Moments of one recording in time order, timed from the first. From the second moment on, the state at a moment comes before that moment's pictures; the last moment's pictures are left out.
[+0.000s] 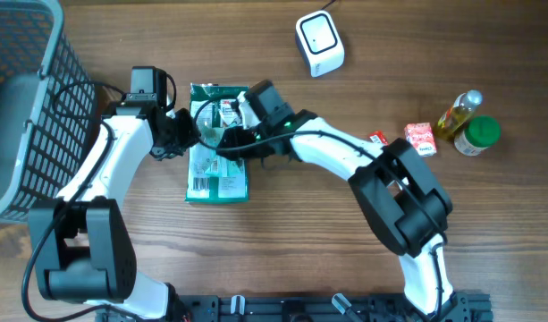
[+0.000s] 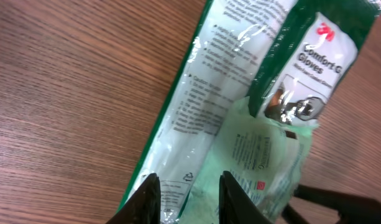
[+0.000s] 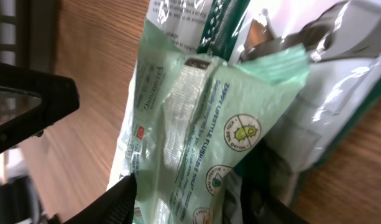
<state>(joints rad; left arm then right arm) -0.02 1.71 1.14 -0.74 0.17 -0.52 0.70 2.15 1.41 -0.24 -0.49 0.55</state>
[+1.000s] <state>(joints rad) -0.02 1.72 1.14 -0.70 0.15 -0.52 0.51 1.98 1.32 -0.45 -0.34 0.64</state>
